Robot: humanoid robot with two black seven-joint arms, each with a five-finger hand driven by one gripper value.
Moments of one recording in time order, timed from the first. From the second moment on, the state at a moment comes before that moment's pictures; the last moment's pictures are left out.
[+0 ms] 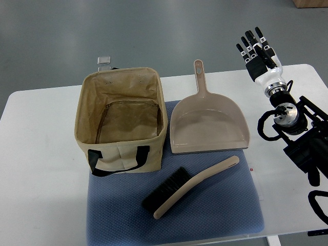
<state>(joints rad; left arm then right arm) 0.00 0.00 -0.14 -0.22 -0.07 0.05 0.14 0.70 -0.14 1.08 0.68 -0.04 0.21 0.33</state>
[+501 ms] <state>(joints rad) 0.00 0.00 -0.15 -0.22 -0.08 0.06 0.14 0.71 -0.15 1.07 0.68 -0.06 0.21 0.33</state>
